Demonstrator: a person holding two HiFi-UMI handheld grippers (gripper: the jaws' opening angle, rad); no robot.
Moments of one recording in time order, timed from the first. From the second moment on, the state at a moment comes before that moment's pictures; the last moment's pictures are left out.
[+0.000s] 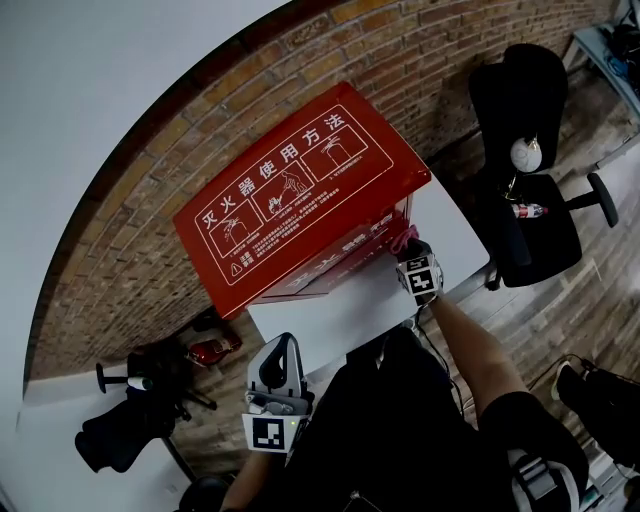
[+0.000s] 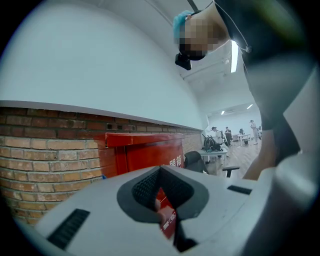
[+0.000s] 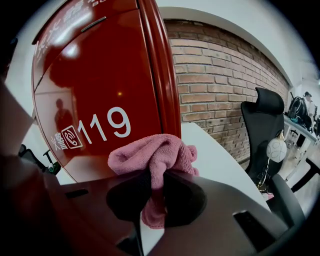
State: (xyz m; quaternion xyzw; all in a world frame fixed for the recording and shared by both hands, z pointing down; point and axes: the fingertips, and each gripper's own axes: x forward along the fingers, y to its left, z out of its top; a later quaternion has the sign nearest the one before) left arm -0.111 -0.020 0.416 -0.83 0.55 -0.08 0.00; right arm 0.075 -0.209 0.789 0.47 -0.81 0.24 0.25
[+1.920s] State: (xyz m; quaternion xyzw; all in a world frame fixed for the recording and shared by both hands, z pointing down) left arm -0.149 0.007 0.424 -0.80 0.59 -0.09 -0.01; right arm 0.069 -0.204 0.863 0.45 -0.78 0.25 0.36
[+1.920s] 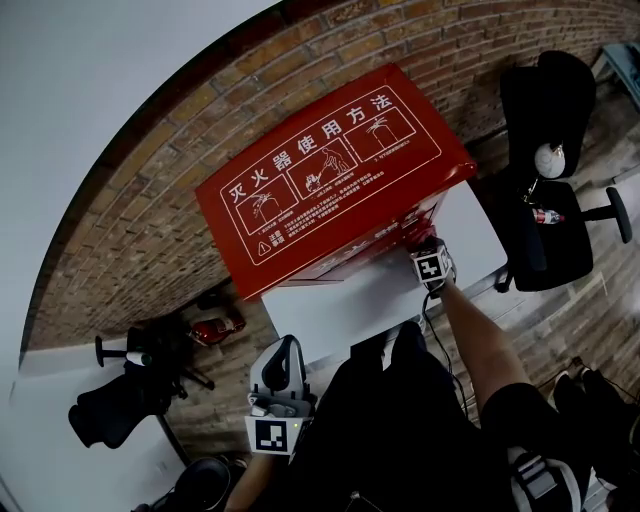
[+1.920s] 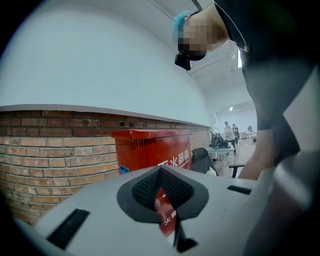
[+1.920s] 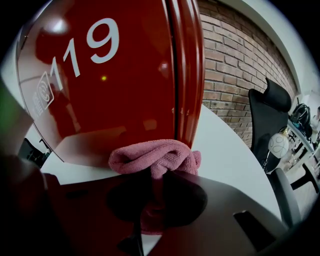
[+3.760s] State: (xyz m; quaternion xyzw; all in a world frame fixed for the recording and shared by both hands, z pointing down) left arm -0.170 0.017 0.422 -0.82 0.57 -0.08 -0.01; right arm 0.000 -0.161 0.834 0.42 -0.81 0.23 0.34
